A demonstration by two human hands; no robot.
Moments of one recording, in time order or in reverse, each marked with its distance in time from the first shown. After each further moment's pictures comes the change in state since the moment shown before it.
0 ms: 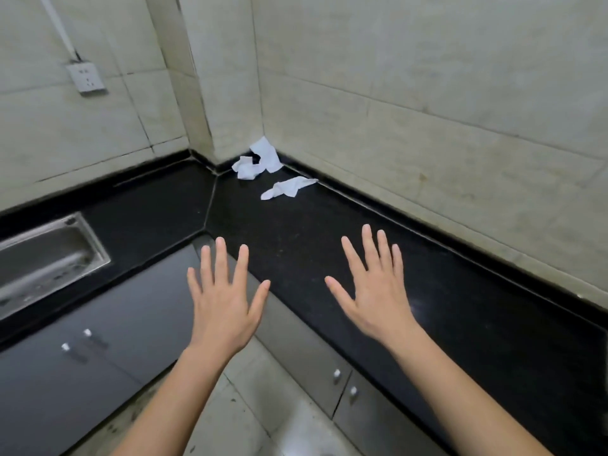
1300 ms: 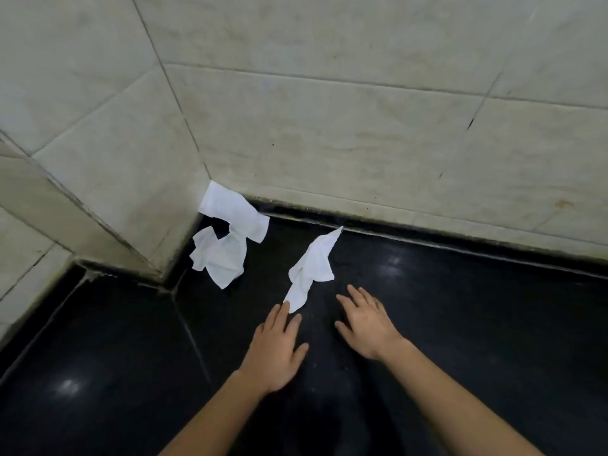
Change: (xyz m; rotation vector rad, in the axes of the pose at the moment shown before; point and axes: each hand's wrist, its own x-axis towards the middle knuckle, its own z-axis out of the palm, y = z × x) left_hand 0.577 -0.195 0.277 0.015 -0.808 0.708; right_hand 0.500 -0.077 0.337 0.148 -0.629 0.510
